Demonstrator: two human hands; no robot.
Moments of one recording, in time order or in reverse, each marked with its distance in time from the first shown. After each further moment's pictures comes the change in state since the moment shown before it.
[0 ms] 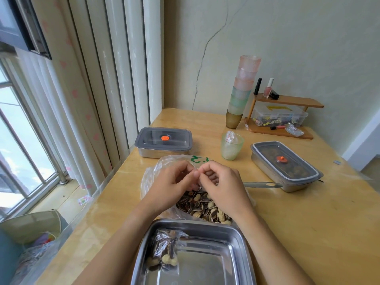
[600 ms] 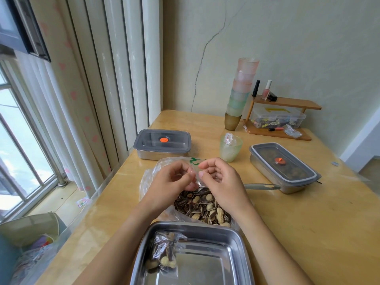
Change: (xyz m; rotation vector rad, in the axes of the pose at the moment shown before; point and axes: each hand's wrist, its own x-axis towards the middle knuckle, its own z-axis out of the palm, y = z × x) left_hand 0.001 -0.002 0.001 -0.249 0.018 -0.093; right_hand 0.005 0.006 0.000 0.250 0.013 0.148
